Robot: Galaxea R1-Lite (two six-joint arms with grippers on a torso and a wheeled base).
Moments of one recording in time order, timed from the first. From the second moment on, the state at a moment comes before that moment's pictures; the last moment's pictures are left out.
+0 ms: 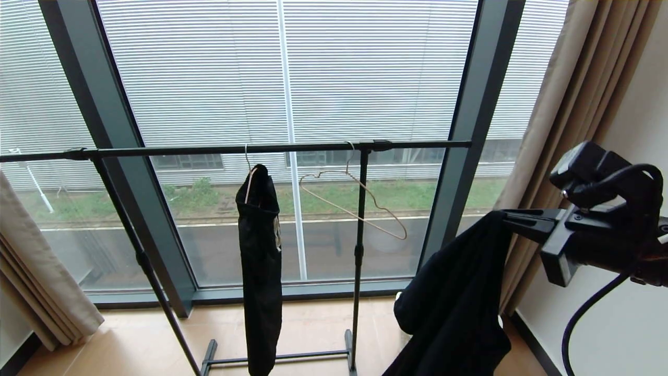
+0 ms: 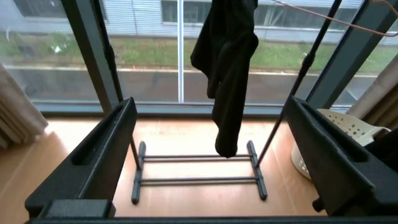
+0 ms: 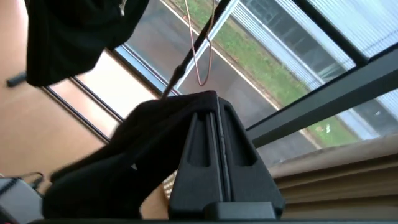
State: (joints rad) left arm 0.00 0.11 -0.04 0.07 0.04 -0.02; right arm 0.41 1.34 -0.77 -0.19 0.05 -0.41
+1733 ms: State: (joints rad) left arm -0.74 1.99 -1.09 -0.20 0.04 -0.61; right arm 0.81 1.88 -1.56 0.33 -0.36 0.39
